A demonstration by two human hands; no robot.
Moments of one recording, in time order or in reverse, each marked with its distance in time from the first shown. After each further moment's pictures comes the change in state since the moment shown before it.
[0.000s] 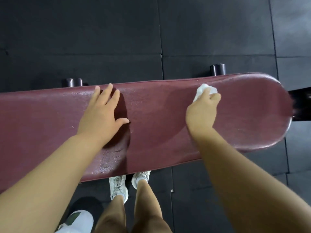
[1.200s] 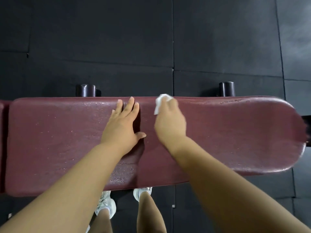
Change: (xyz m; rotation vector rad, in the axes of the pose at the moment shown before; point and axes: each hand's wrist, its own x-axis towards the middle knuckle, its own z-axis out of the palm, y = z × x) left_hand 0.010 -0.011 0.006 -0.099 -0.065 0.011; right_hand -0.034 -0.097 0.050 -0.083 -0.187 -0.392
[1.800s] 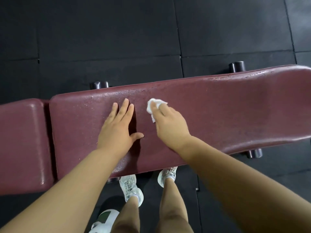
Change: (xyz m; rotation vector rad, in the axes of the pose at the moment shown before) left_hand -0.059 -0.098 -0.016 0.124 -0.035 -0.008; right_hand -0.060 -0.064 0.050 -0.066 -0.028 -0.331
